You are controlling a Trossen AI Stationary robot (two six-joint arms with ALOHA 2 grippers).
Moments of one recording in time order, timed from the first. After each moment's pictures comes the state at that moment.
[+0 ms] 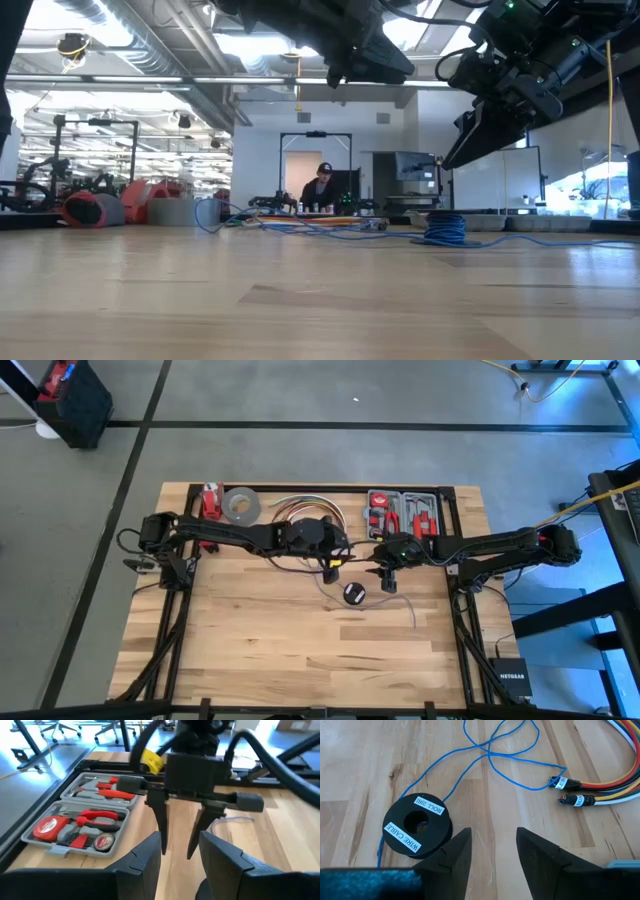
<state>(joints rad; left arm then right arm) 0.07 1.75 1.31 0.05 -0.08 0.00 -0.11 1.13 0.51 -0.11 -0.03 -0.07</state>
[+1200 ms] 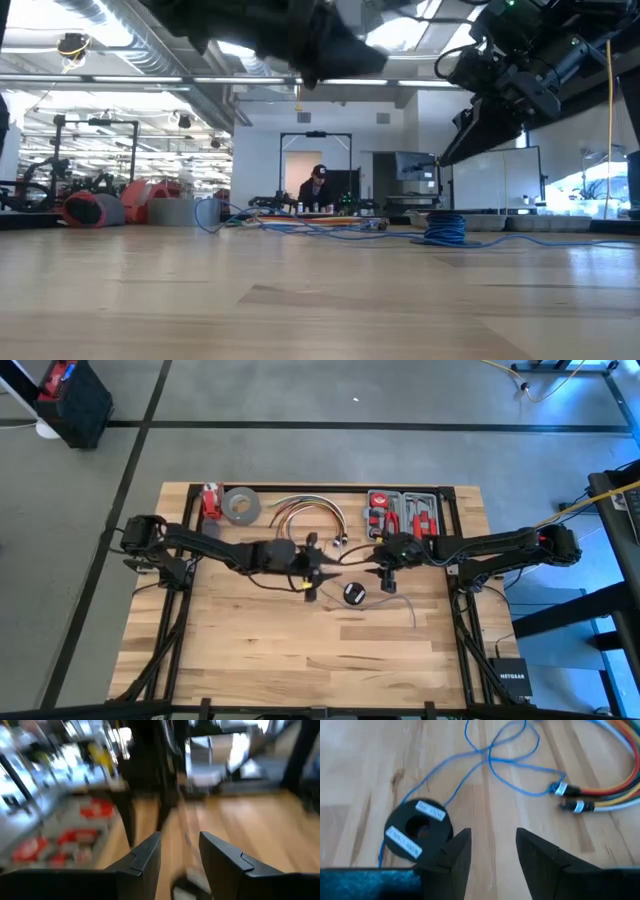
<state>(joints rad) -0.02 1.63 0.95 0.45 -0.08 0.08 -0.11 1.13 0.51 -0.09 -0.03 -0.07</state>
